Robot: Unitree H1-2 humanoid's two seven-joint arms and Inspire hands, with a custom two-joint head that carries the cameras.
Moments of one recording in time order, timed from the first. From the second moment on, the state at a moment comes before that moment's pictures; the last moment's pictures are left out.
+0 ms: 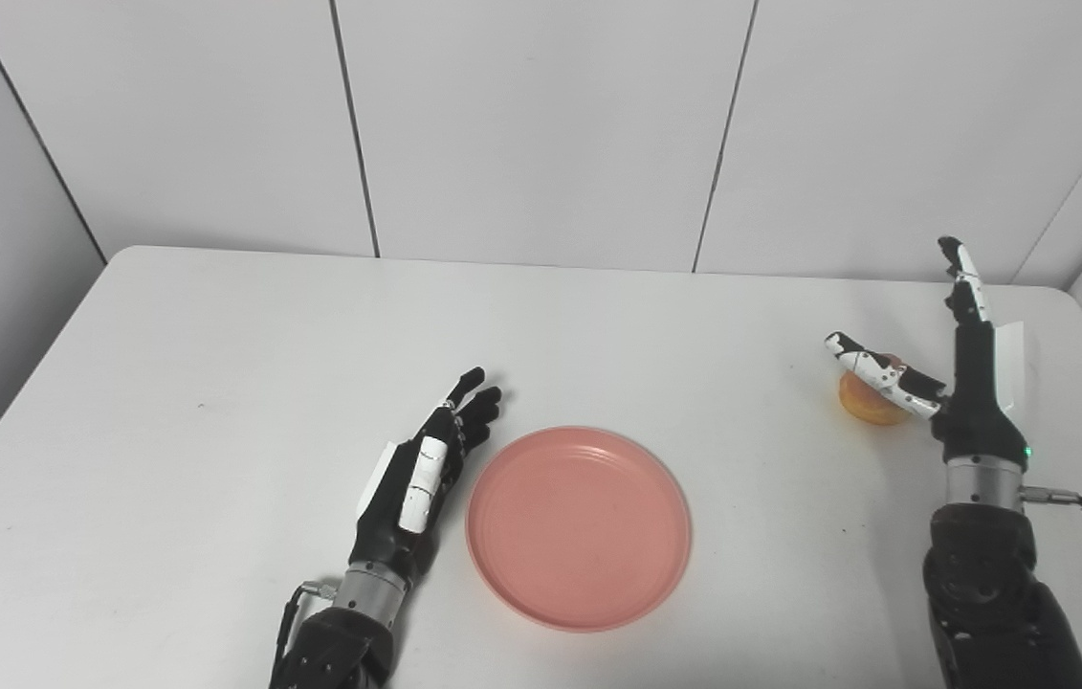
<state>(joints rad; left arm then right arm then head) -0.12 0.03 -0.07 0.04 -0.11 -0.05 -0.14 -0.39 -0.22 -0.09 0.24 -0.50 -0.09 -0.33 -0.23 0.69</state>
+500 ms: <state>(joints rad) -0.12 0.04 -0.07 0.04 -0.11 -0.05 -0.14 -0.41 -0.24 -0.06 0.30 -0.50 0.04 -0.28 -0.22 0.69</state>
